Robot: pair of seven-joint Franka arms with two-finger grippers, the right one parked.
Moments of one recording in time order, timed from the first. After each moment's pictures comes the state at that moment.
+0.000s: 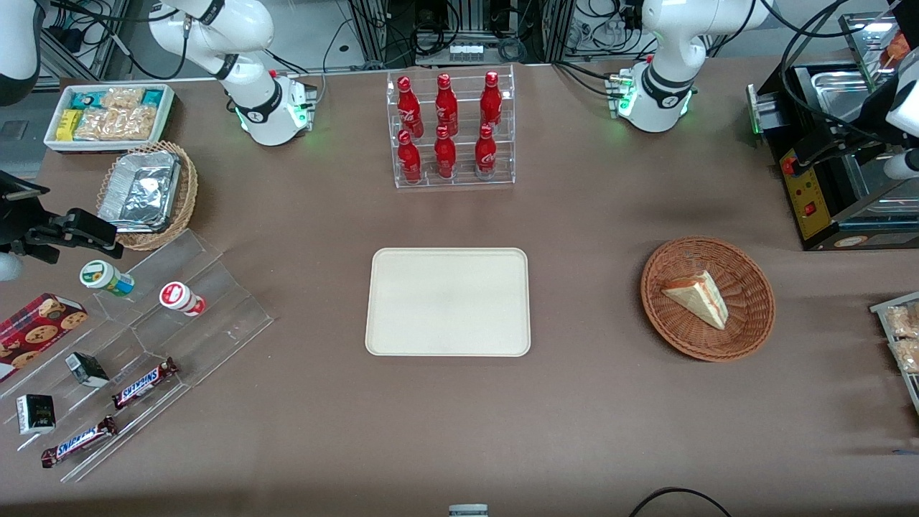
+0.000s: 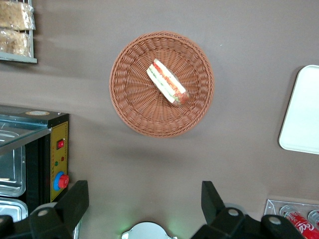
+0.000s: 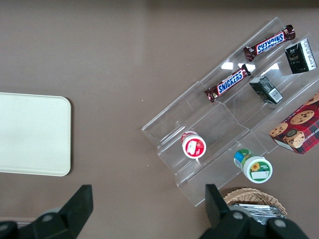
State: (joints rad) arm -0.01 -0.19 0.03 -1.74 0.02 1.51 -0.12
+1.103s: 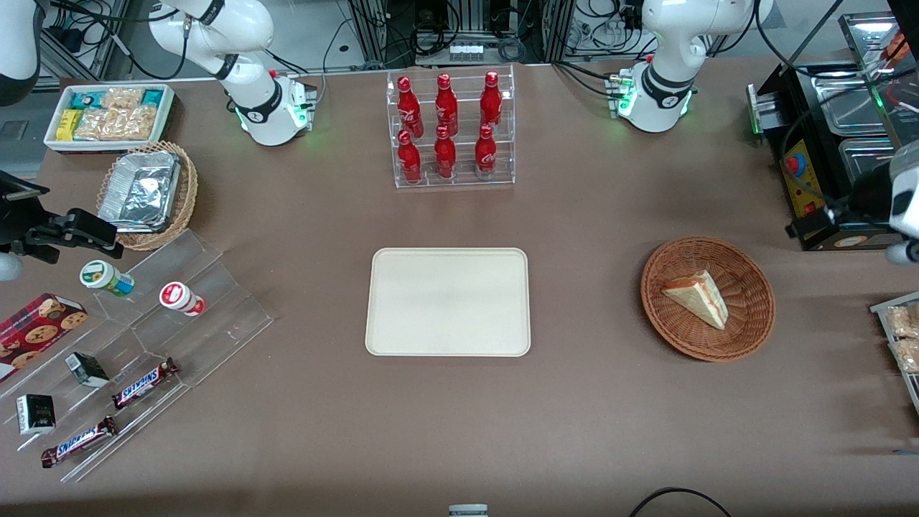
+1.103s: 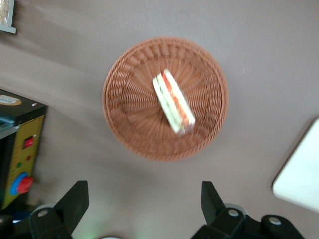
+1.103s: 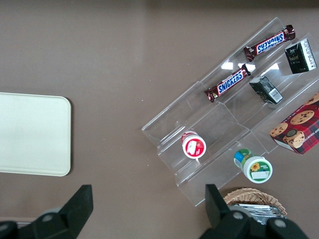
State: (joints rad) arm -0.01 0.03 0.11 -1.78 -0.05 1.71 -0.32
